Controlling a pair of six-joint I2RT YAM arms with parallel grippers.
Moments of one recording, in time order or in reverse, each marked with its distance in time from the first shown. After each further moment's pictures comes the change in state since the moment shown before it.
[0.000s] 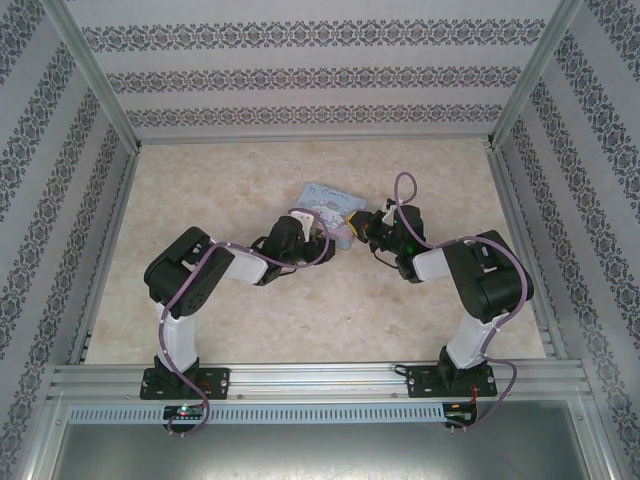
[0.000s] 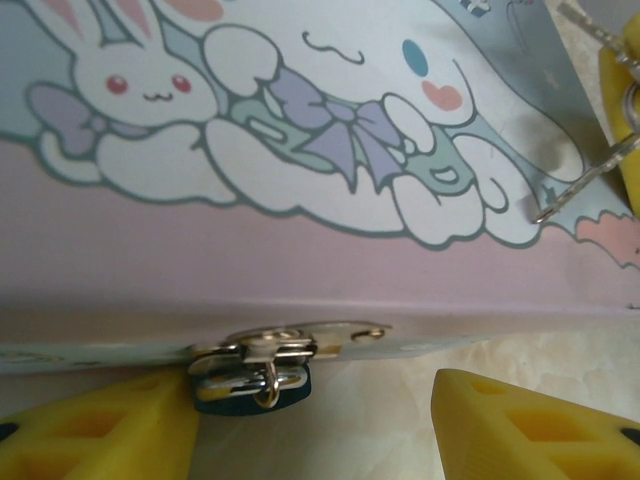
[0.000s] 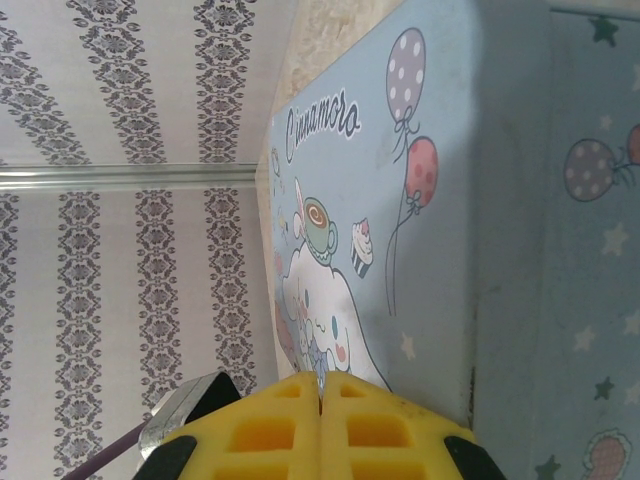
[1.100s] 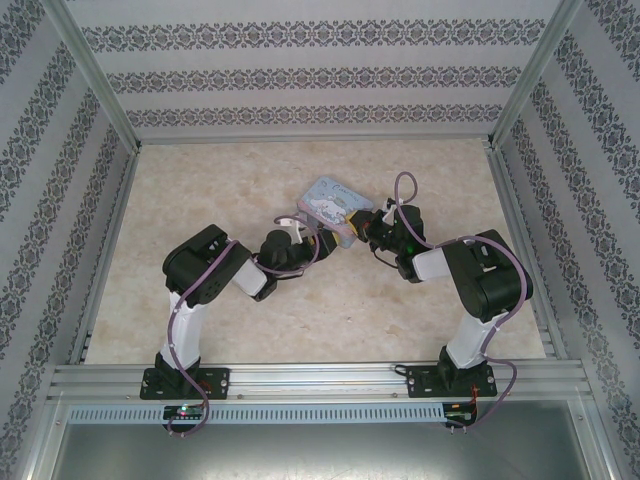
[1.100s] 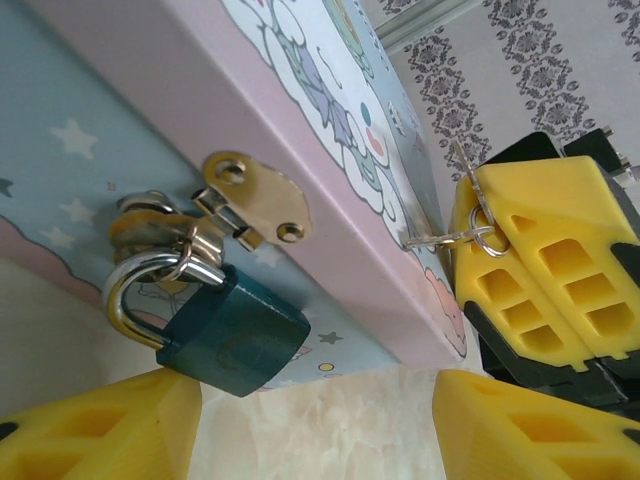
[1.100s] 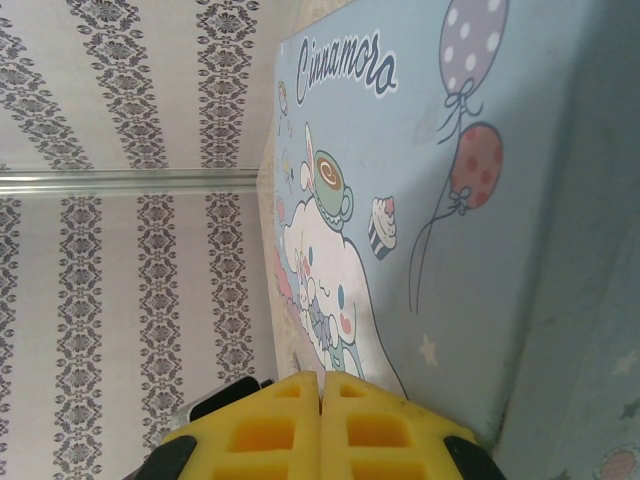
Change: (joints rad) left arm 0.002 0.135 -0.125 0.581 0.074 -0.502; right arm 0.000 0.006 0.002 0.009 0.010 0.000
